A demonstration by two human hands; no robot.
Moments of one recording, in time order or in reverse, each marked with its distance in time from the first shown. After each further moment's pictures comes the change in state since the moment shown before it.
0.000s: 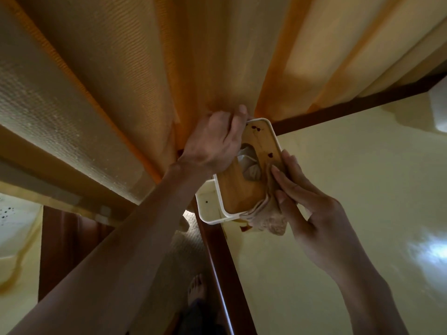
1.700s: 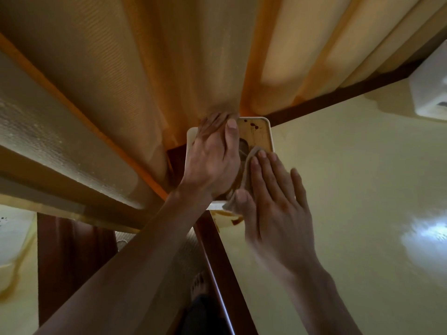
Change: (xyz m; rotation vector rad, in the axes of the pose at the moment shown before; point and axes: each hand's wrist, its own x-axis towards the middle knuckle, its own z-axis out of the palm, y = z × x) left_hand -0.024 -0.010 0.044 0.180 0.233 0.388; right_hand -0.008 -0.037 0.038 -0.611 0.044 0.125
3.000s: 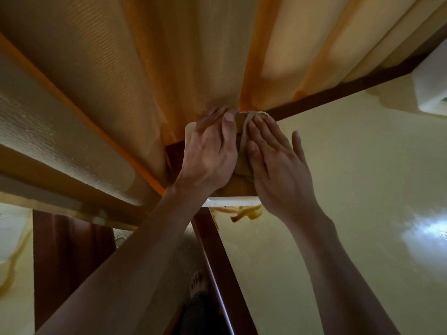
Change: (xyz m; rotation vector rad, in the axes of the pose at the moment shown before) left_hand -0.001 -0.005 0.001 0.039 0.153 0.098; right_hand 0.063 0.022 -0.002 0.167 -0.049 0.013
